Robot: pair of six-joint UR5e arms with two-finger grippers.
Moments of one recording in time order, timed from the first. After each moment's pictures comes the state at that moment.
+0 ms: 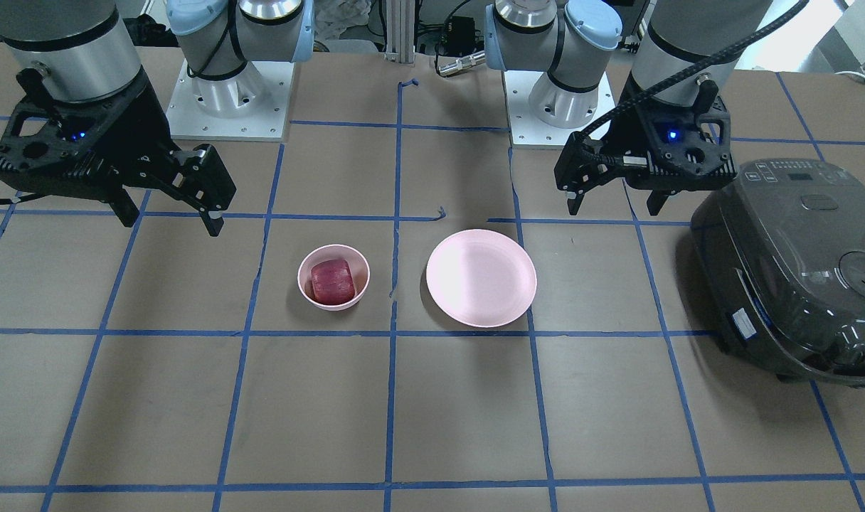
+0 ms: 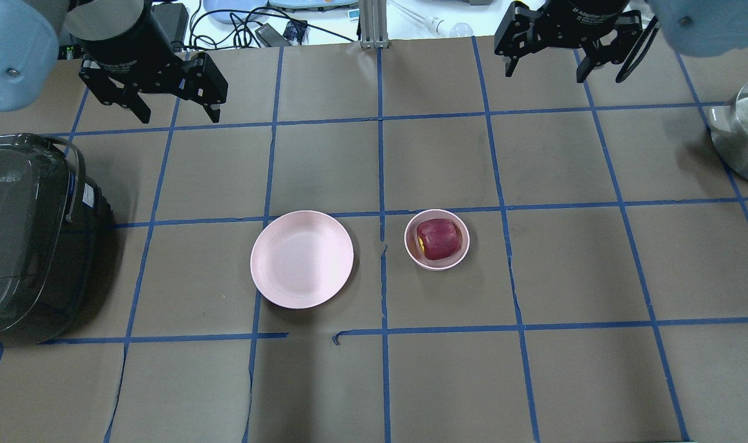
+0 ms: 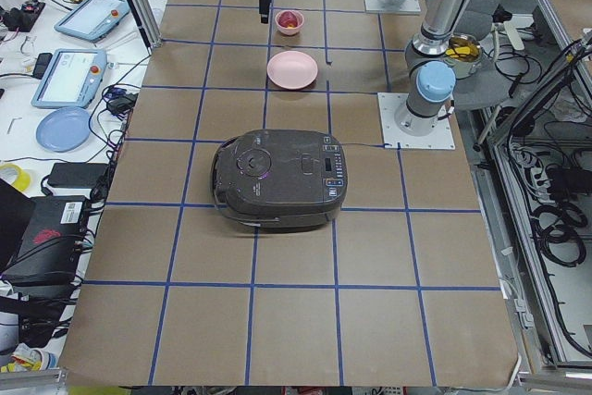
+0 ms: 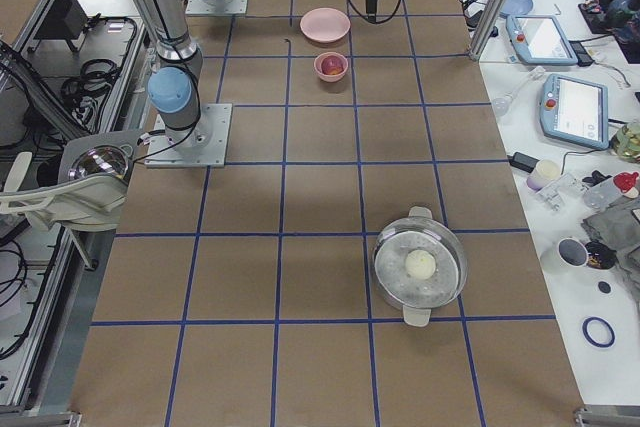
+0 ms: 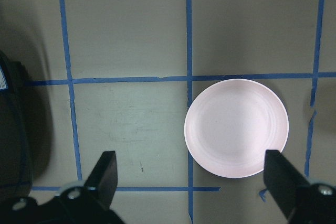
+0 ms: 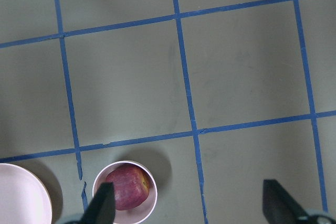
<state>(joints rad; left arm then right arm) -1.58 -1.63 -1.48 -1.52 1.61 0.01 1.59 -1.47 1.43 -1.68 -1.55 0.16</state>
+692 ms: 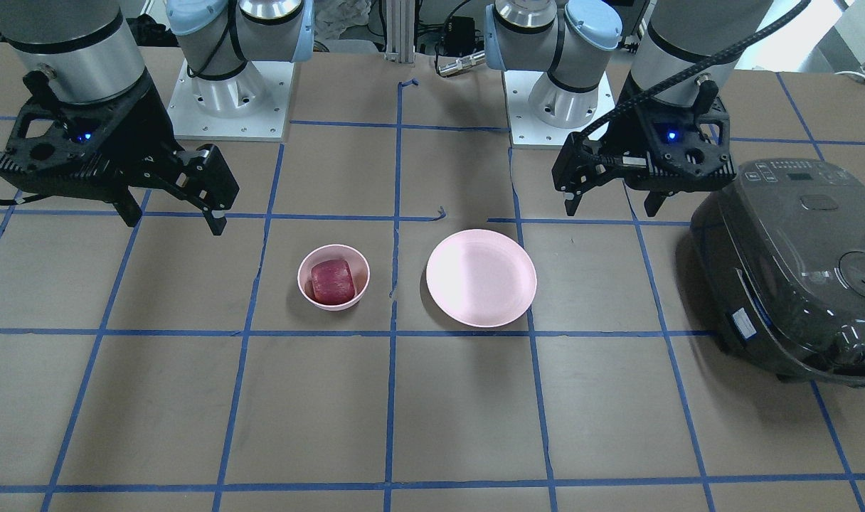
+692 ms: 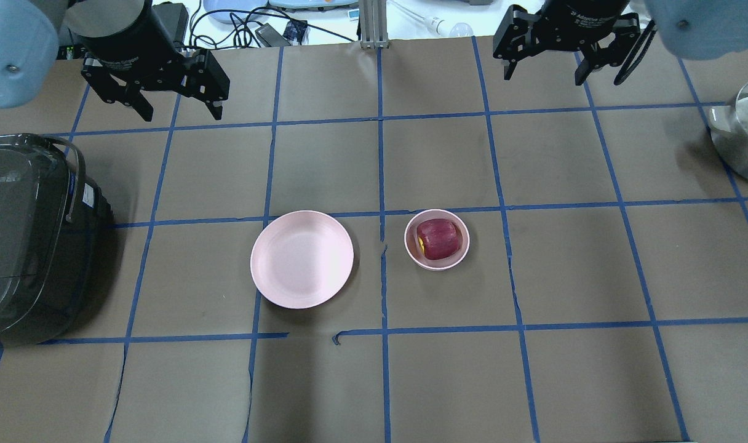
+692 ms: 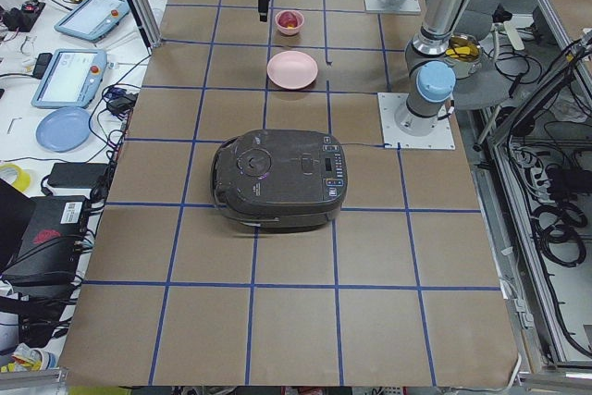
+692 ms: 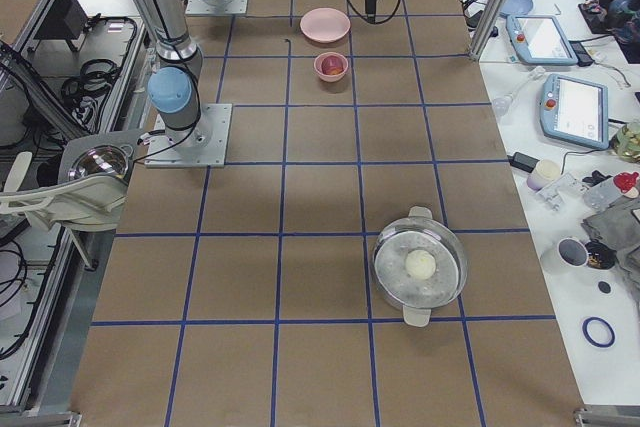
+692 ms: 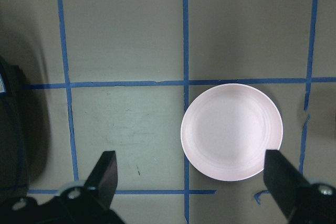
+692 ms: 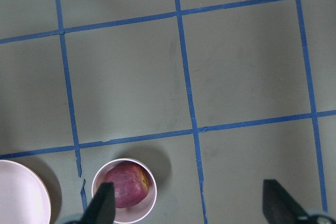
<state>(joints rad) -1.58 -1.64 -1.47 -1.53 1.60 0.00 1.59 -1.47 1.43 -1.68 -1.55 0.15</state>
